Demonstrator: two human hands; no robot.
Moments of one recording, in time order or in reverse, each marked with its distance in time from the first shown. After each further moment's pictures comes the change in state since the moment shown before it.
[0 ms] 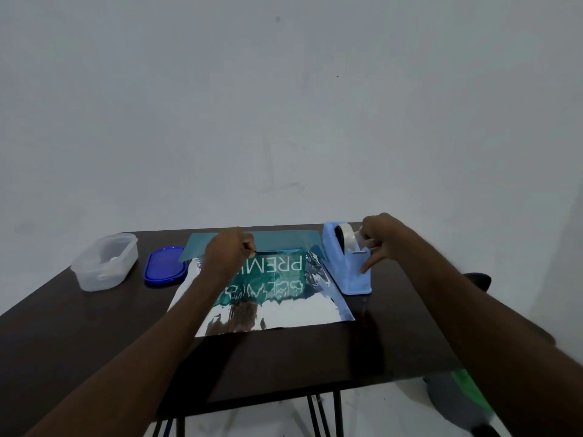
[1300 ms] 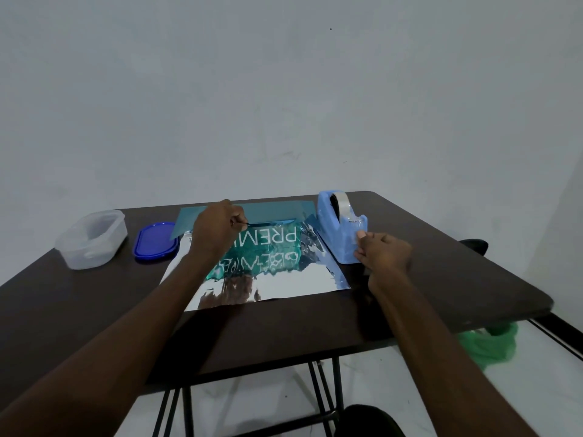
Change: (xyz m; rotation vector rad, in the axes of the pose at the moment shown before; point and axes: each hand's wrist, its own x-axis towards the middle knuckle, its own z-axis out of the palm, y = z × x) left_hand -0.002 -0.009 0.008 -0.030 0.078 0.090; right_hand -0.009 0.101 0.053 0.606 0.507 -0.066
